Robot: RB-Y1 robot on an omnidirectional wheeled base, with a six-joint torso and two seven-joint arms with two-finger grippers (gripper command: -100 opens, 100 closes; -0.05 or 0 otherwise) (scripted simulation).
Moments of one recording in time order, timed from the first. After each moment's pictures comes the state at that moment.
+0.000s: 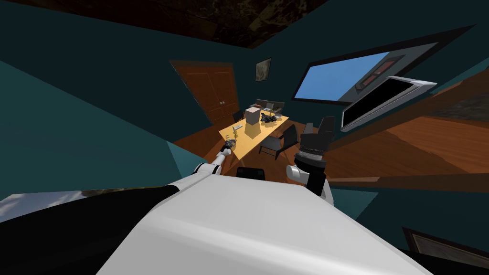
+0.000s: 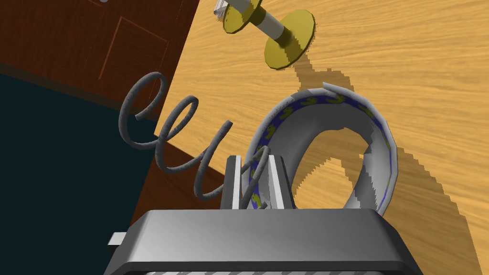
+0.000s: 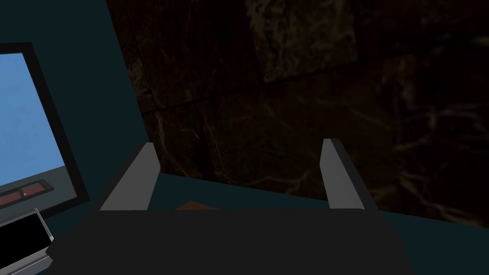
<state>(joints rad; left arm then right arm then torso) -0.39 0.20 0.04 -0.60 0.50 -0.19 0.44 0.49 0.01 -0.07 -2.33 0.06 -0.52 0.13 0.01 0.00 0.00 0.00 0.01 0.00</state>
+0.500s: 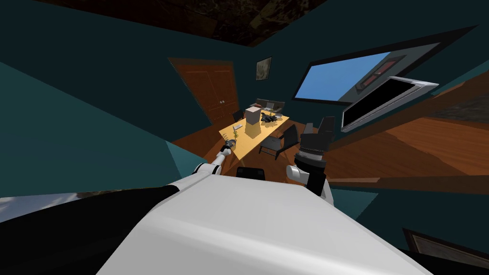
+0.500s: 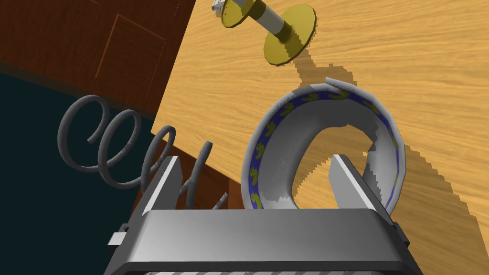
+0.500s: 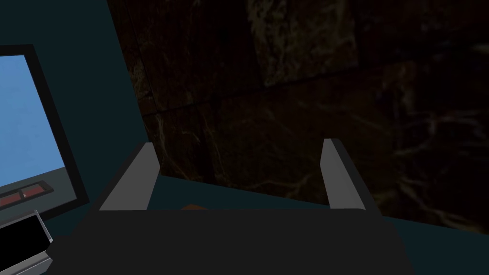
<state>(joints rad) -0.39 0.20 0.04 -0.60 0.50 -0.19 0.44 0.49 0.01 -0.07 -2.33 0.06 -0.52 0.13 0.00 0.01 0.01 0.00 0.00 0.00</state>
